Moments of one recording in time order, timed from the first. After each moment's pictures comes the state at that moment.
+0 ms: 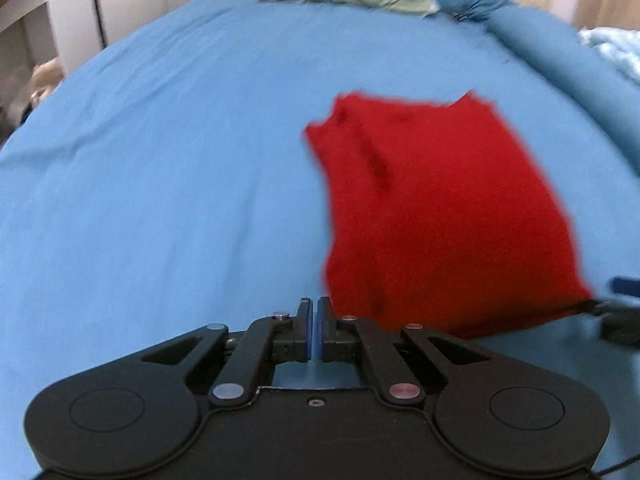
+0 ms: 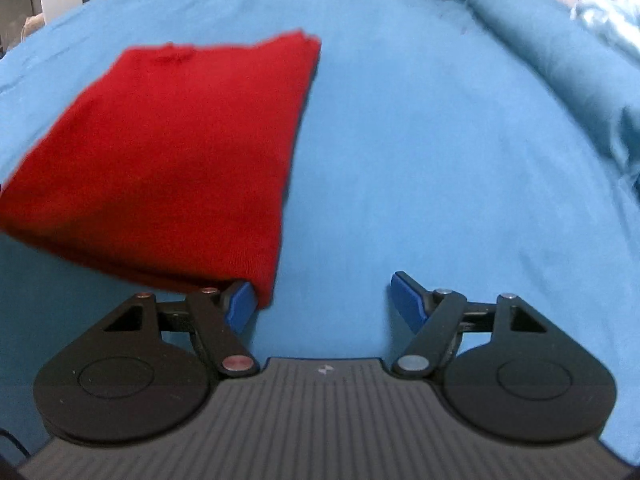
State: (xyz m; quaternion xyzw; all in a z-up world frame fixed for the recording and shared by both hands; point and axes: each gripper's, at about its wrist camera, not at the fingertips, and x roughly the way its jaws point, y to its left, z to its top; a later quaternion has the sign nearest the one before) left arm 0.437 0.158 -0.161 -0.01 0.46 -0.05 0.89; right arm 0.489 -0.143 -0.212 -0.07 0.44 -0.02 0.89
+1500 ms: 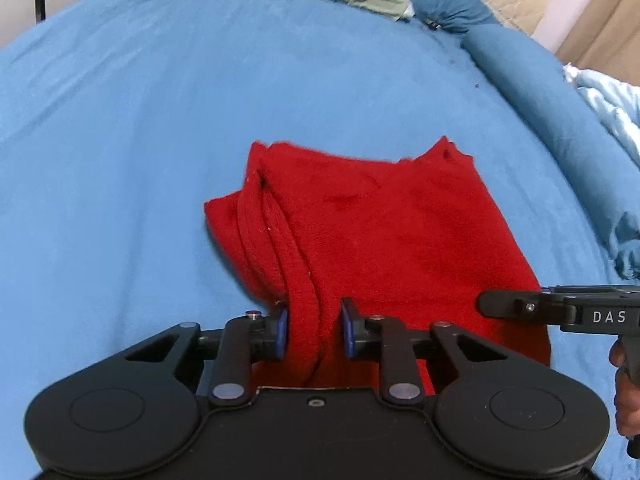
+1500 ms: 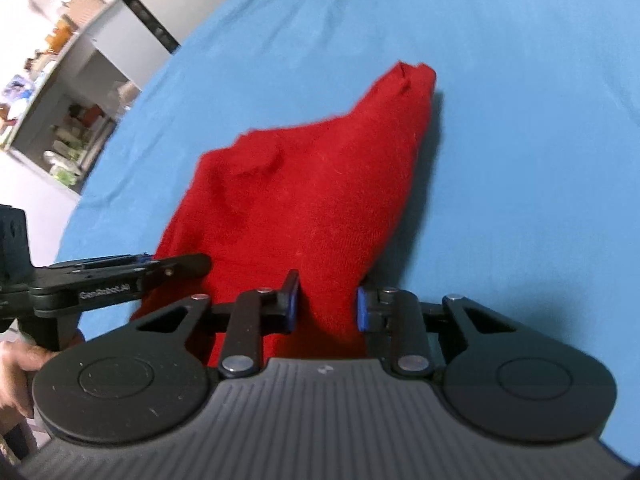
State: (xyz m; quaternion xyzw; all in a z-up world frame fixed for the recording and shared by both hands) left arm 0.549 0.110 -0.130 -0.10 0.48 -0.14 0.86; right arm 0.625 -0.165 -0.160 0.12 0.50 0.20 0.83
